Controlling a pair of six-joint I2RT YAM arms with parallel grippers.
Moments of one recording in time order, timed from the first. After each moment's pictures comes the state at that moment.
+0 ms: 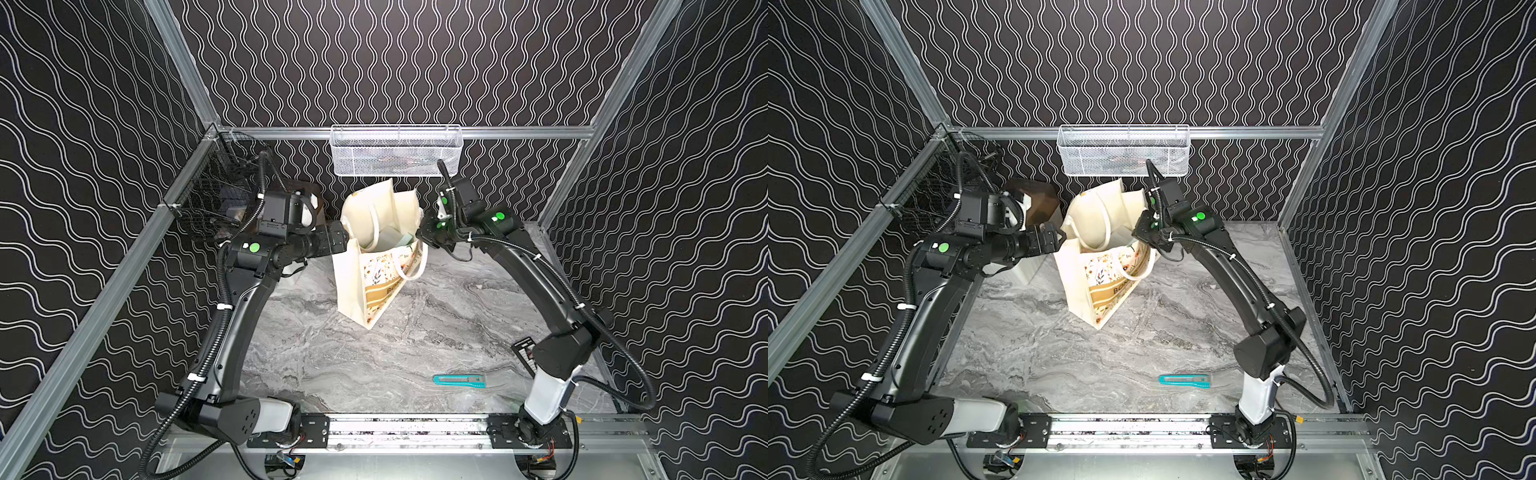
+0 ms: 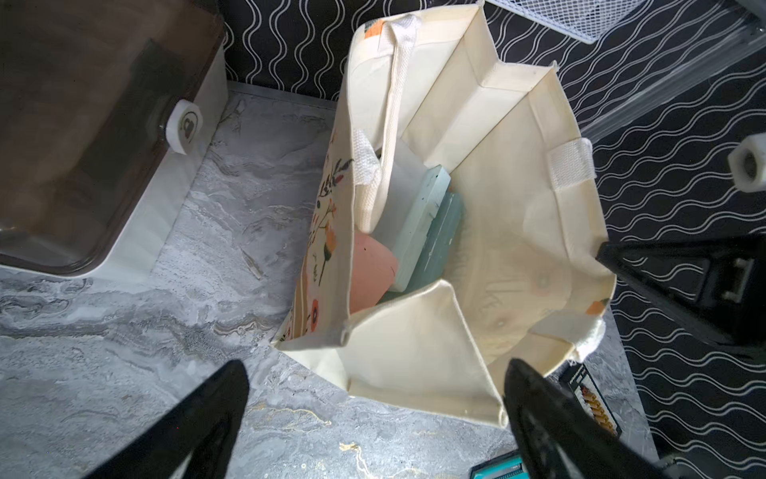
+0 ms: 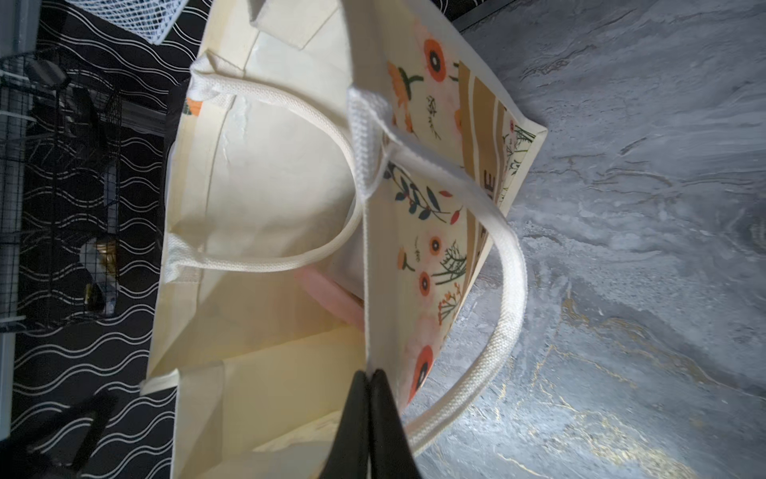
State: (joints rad) left arm -0.17 1.38 1.73 -1.05 0.16 -0.36; right arm 0.58 1.79 2.06 -1.03 -0.07 0.86
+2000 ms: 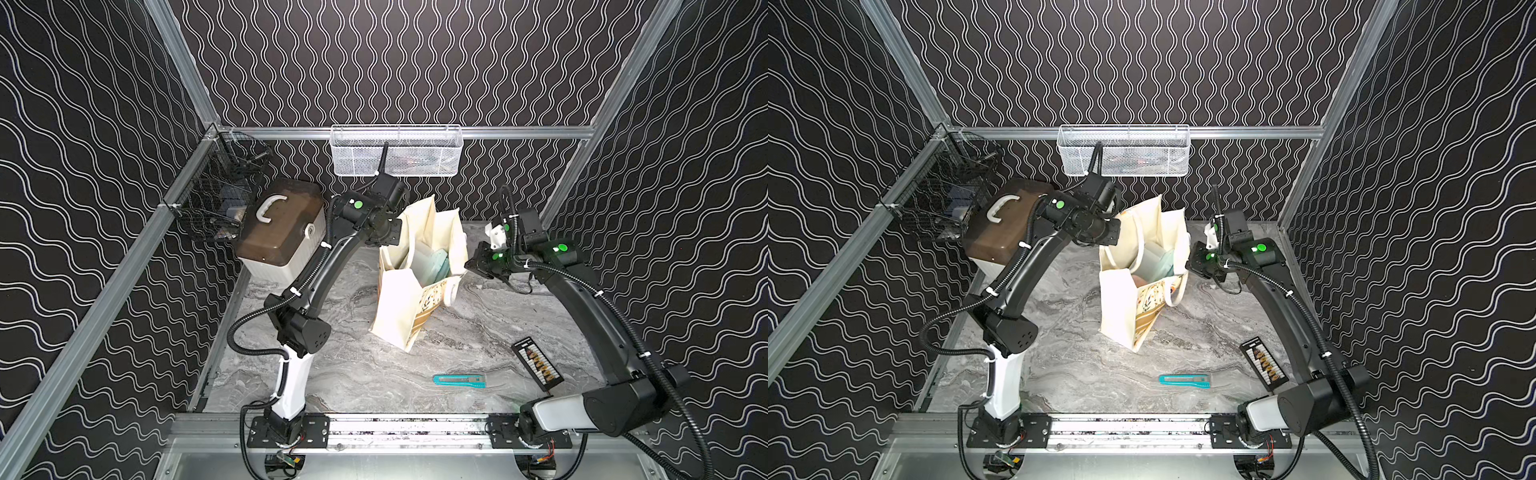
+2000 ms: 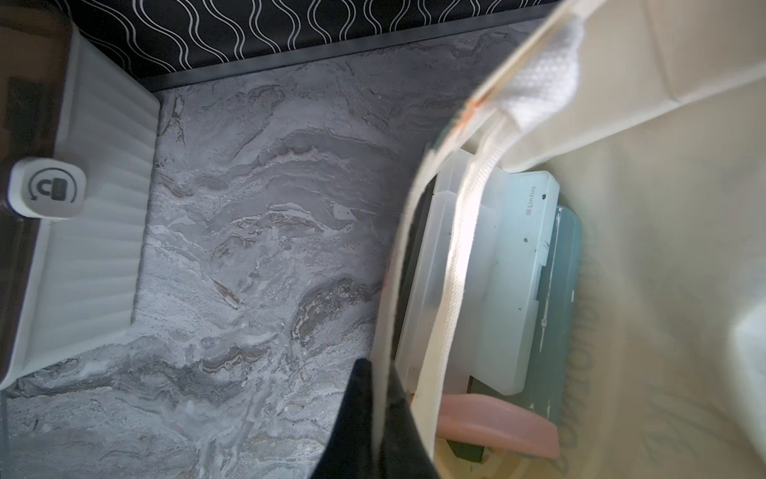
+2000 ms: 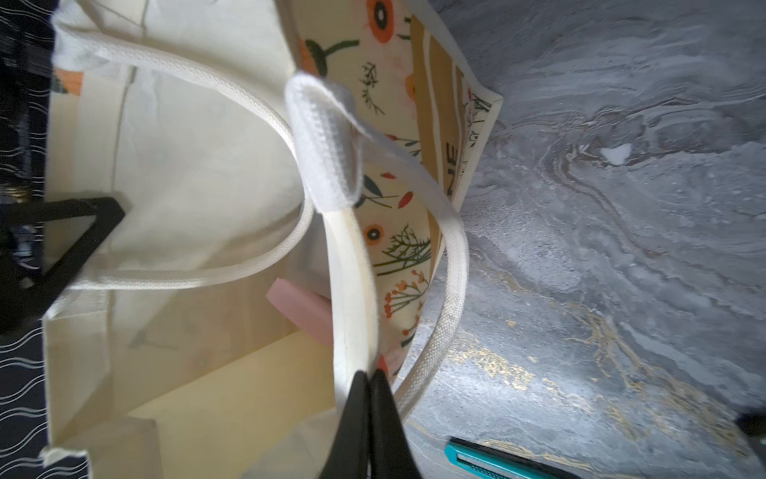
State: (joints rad) left arm -0.49 2.07 2.51 -1.40 -0.17 -0.34; right arm 0.32 1.41 1.51 -0.97 -0.31 0.65
